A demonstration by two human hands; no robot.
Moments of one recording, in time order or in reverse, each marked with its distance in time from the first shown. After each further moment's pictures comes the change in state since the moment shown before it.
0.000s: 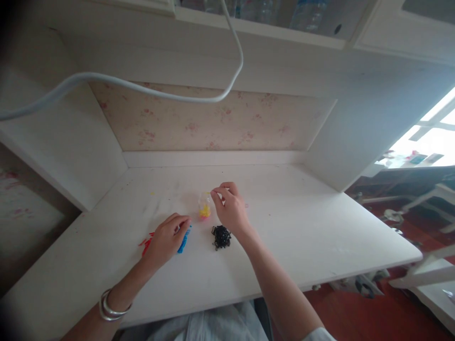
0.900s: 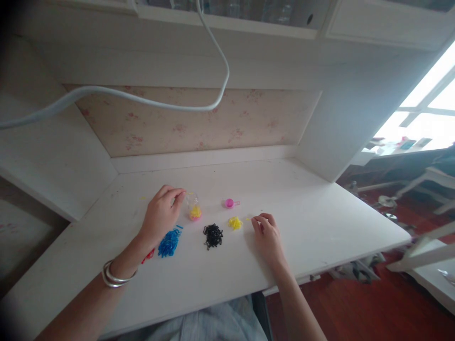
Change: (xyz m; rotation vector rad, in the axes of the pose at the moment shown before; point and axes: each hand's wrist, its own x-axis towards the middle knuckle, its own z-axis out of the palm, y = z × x) left_hand 0.064 0.033 -0.005 0.233 0.239 0.181; right_hand -0.111 0.130 -0.056 -0.121 0.083 0.354
